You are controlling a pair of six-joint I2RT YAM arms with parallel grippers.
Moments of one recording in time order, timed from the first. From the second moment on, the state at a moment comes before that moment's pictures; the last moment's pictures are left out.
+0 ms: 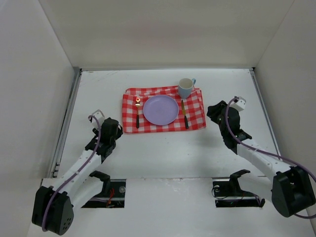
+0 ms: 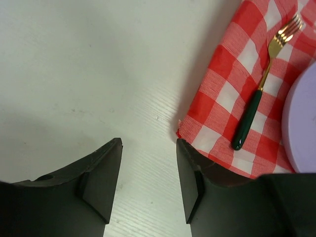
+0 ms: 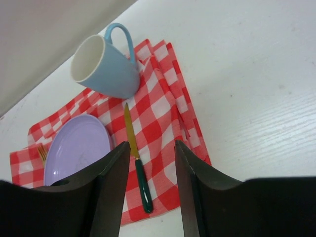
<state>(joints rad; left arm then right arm) -0.37 0.89 0.45 -0.29 -0.53 -0.78 0.36 1.06 0.53 0.23 0.38 0.71</state>
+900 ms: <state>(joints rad) -0.28 0.77 0.28 -0.21 -0.51 -0.83 0.35 1.17 0.51 0.26 0.40 0.78</state>
